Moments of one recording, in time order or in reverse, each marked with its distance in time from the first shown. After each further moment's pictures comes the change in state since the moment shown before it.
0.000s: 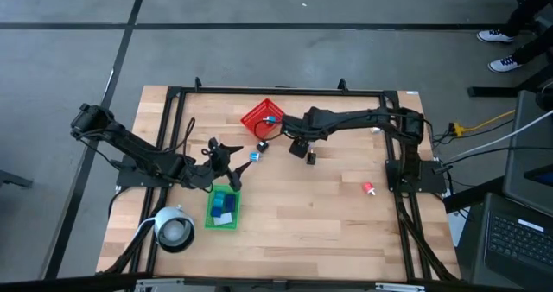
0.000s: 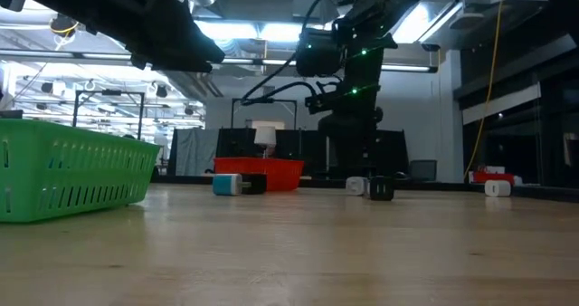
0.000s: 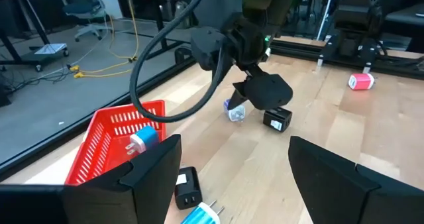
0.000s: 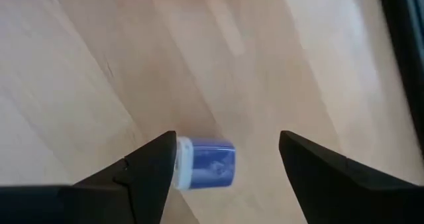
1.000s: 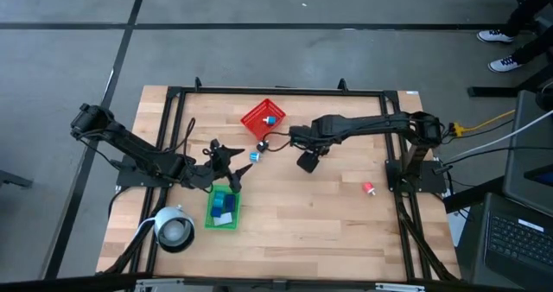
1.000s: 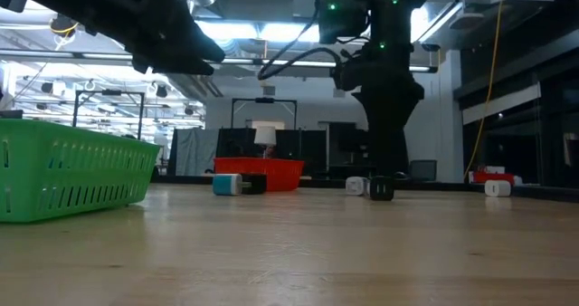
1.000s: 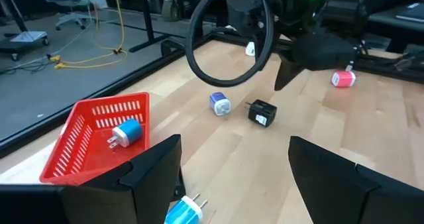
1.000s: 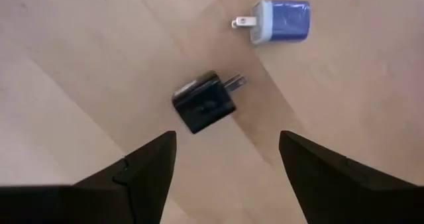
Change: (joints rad) left arm 0.000 0.000 0.000 -0.006 0.055 -0.047; right arm 0.112 -0.139 0.000 -0.282 -0.244 0.337
